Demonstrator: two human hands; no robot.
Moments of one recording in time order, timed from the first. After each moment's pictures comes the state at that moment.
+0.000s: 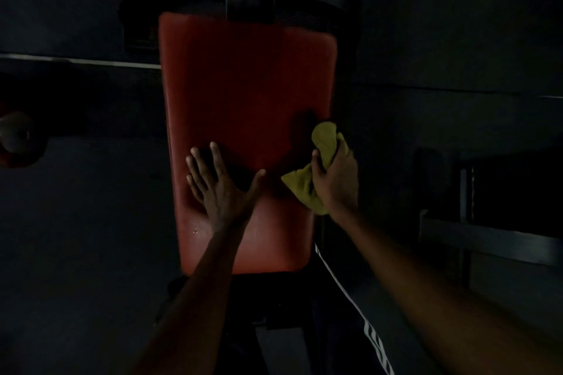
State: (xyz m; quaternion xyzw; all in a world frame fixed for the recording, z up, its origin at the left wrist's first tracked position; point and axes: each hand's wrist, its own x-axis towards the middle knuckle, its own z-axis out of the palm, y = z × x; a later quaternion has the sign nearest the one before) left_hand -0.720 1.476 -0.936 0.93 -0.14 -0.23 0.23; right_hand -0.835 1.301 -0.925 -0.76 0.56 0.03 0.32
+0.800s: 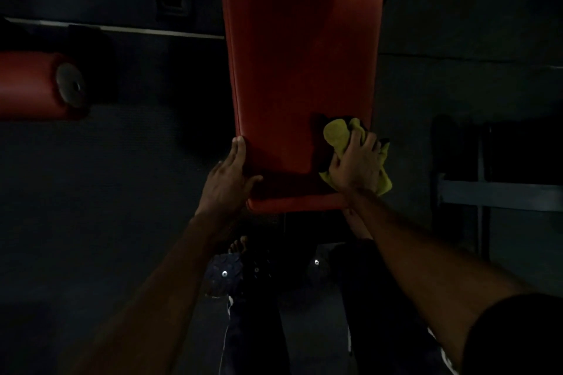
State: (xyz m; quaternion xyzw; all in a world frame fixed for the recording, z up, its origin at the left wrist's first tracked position) left_hand -0.677 1.641 -0.941 0.82 -0.36 -0.40 0.20; right_hand -0.850 1.435 -0.930 -0.85 0.52 0.11 0.07
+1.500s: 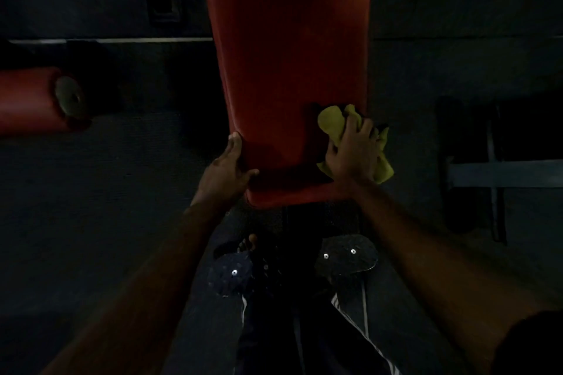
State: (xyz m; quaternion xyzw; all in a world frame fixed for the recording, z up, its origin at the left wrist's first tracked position) left_hand -0.670 1.629 -0.928 0.81 -0.33 -0.44 0.21; right_hand -0.851 1.432 -0.931 -0.83 0.54 0.09 0.09
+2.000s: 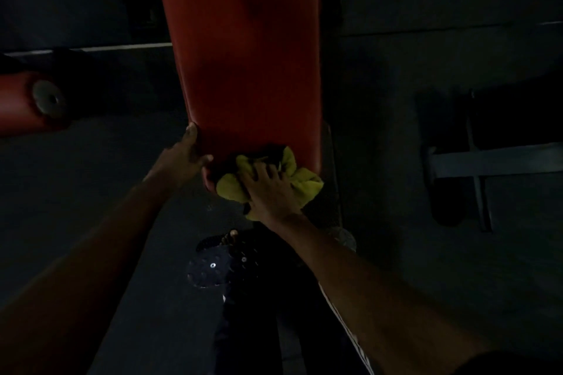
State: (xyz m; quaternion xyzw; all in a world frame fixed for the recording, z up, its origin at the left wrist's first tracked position) left_hand -0.669 1.623 -0.906 0.80 -0.33 -0.47 0.14; right_hand -0.883 1.538 -0.908 -0.92 0.25 0.21 0.21
